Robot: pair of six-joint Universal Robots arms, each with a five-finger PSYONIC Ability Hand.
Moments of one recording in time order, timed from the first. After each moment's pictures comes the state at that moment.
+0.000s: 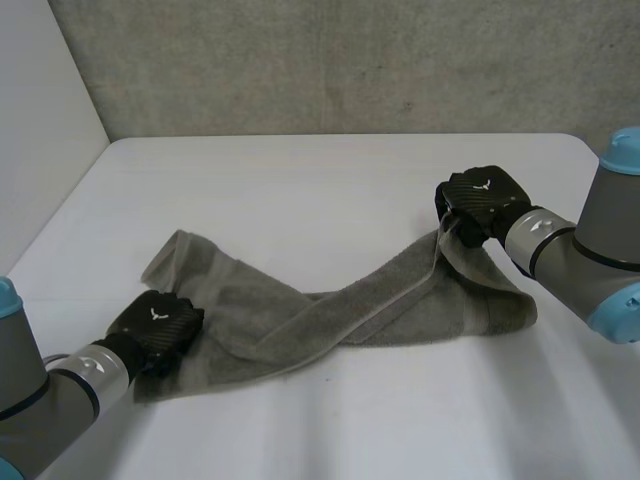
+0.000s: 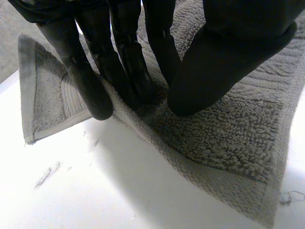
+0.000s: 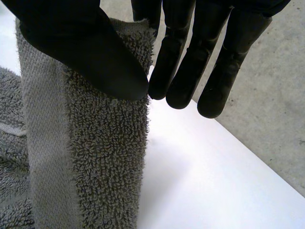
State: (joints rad) left arm 4.60 -1.88 -2.05 3.41 -1.19 3.76; right arm 1.84 -1.02 1.32 -0.05 1.24 2.72; left_hand 1.10 1.11 1.11 1.11 0.92; right_hand 1.39 1.22 1.21 1.22 1.04
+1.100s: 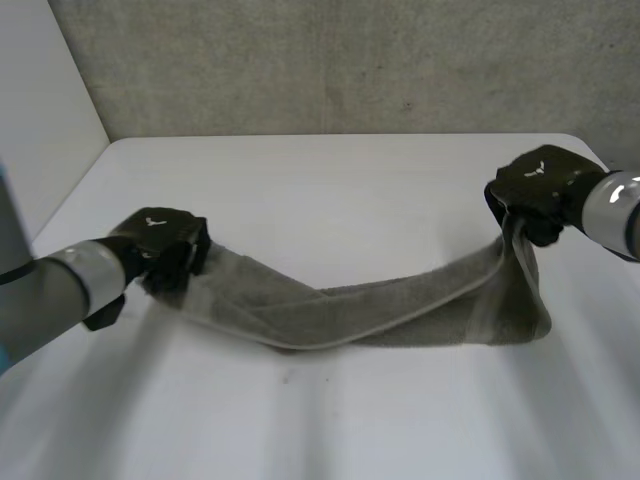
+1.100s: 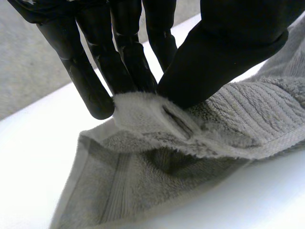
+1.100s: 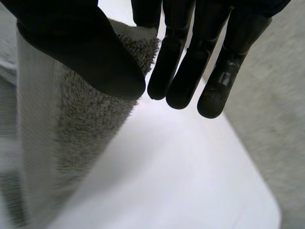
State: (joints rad) left arm 4.51 -1.95 -1.51 3.01 -1.20 3.48; right arm 1.75 -1.22 1.22 0.42 1.25 2.33; left_hand 1.17 1.22 1.22 1.22 1.03; right_hand 1.39 1.22 1.21 1.22 1.03
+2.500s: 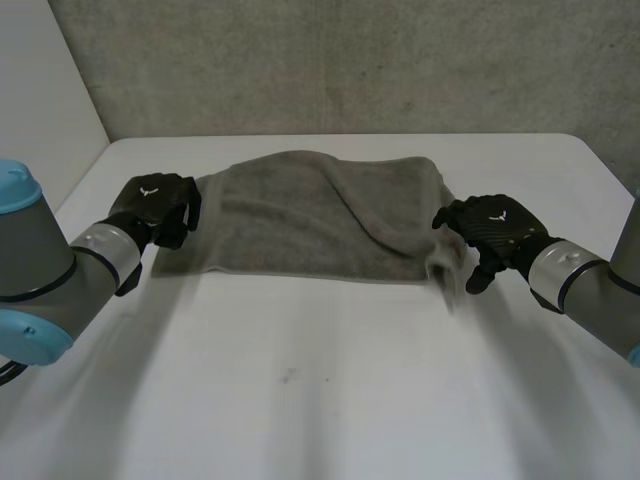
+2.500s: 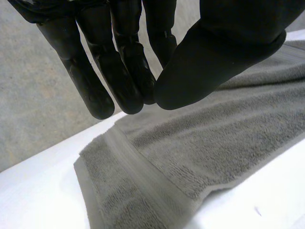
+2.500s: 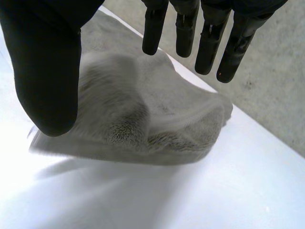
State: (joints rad) left arm 4.51 -2.02 -1.53 3.38 -1.31 3.31; right arm 1.74 -1.09 1.52 -0.10 1.11 2.71; left_hand 1.17 1.22 1.22 1.22 1.04; right_hand 0.37 0.34 0.33 0.33 0.16
